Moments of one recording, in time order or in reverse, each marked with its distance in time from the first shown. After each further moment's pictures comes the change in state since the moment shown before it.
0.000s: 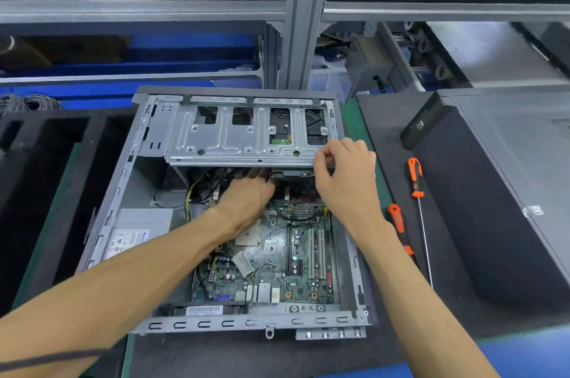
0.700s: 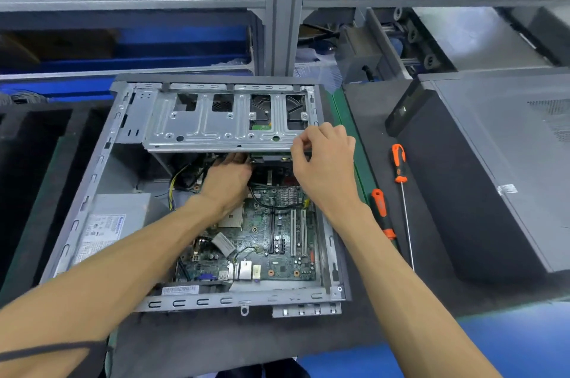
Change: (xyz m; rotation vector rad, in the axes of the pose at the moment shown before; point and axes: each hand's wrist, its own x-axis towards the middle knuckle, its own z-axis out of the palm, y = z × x) left_hand 0.009 0.006 0.000 0.023 -0.007 -0.209; right_hand -0.005 0.005 -0.002 -0.009 -0.003 -0.022
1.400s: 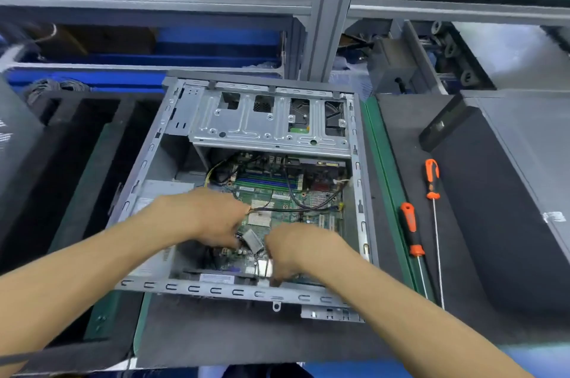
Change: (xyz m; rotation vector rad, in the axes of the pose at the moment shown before) left_hand -0.089 -0.044 -0.062 0.084 -0.517 0.275; right_hand -0.057 -0.073 0.034 -0.437 -1.349 -0.309
